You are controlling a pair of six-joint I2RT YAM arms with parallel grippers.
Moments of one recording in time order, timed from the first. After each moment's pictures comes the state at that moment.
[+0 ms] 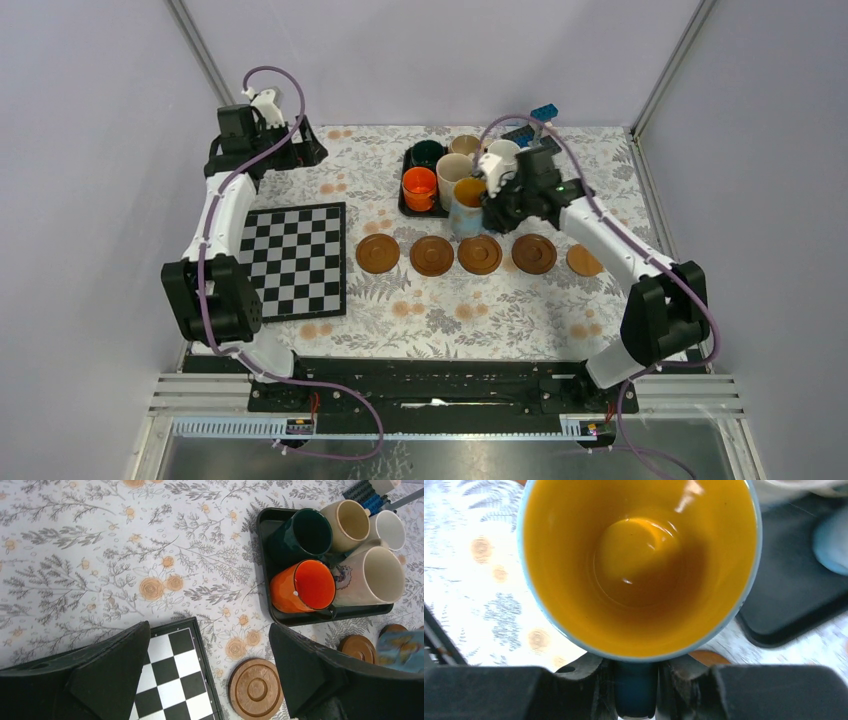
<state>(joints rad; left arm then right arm) 0.13 1.63 1.49 -0.40 0.44 -0.11 0.34 1.56 1.26 -0.58 -0.44 -0.43</state>
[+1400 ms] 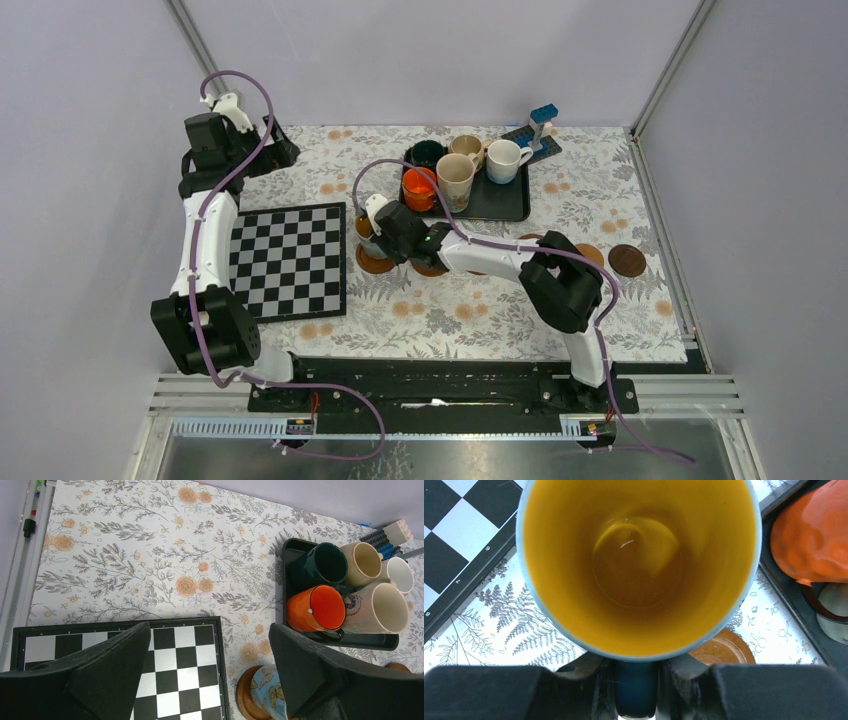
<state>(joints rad) 0.23 1.47 1.40 -0.40 0.35 -0.19 0.96 2.03 1.48 -0.20 0.17 0.01</state>
